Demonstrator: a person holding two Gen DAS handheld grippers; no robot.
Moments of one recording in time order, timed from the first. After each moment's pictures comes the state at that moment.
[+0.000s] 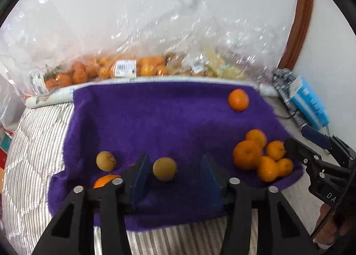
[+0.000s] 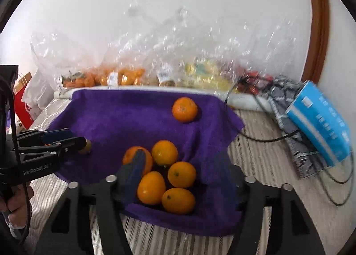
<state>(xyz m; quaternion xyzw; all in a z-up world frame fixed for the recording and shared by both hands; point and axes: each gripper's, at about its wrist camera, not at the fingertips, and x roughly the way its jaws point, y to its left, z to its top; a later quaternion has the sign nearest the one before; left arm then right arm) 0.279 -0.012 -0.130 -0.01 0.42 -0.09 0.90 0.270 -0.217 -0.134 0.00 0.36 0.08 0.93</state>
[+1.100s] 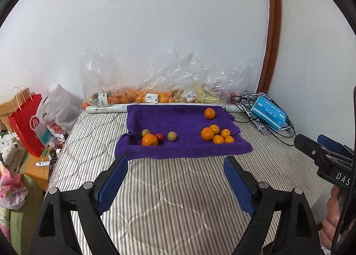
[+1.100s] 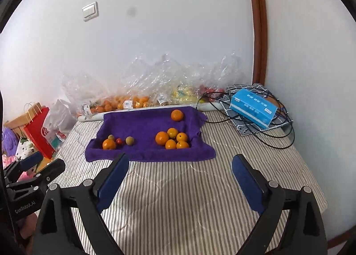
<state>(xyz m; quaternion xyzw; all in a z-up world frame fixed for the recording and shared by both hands) 0.046 0.008 -0.007 -0.01 0.32 -0.05 0.95 0.050 -0.227 -0.006 0.06 0.31 0.01 0.95</state>
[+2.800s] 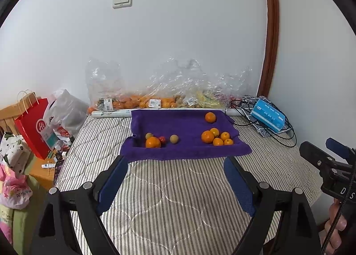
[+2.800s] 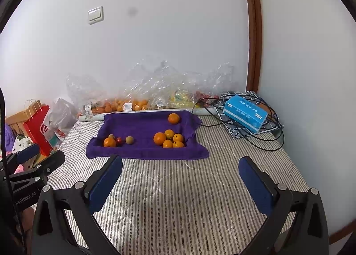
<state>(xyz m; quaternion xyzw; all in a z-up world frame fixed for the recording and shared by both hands) 0.026 0.004 0.005 0.00 0.30 -0.04 0.95 0.016 -0.226 0.006 0.05 0.29 0.00 0.95</state>
